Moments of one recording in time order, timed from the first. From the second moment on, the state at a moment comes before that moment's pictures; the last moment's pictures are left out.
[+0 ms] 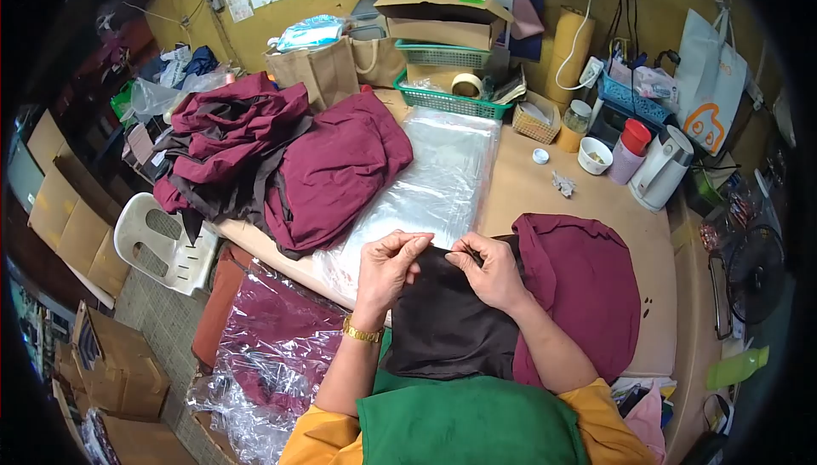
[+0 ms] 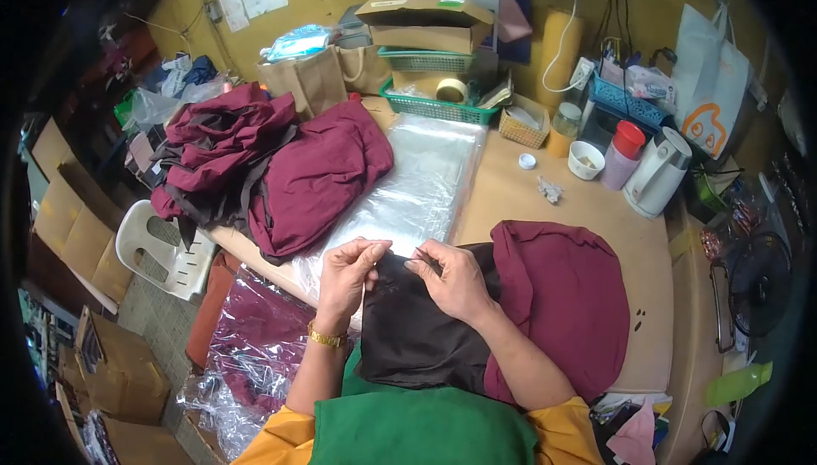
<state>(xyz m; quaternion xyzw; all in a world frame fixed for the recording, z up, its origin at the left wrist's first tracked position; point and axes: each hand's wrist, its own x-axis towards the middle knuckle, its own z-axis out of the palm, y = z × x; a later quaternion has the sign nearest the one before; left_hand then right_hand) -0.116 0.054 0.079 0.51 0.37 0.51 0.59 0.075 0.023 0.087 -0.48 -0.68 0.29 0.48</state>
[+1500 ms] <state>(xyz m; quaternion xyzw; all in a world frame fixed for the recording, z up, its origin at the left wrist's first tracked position) -0.091 0.034 0.068 0.31 0.27 0.55 0.73 0.092 0.014 0.083 -0.46 -0.58 0.38 0.55</state>
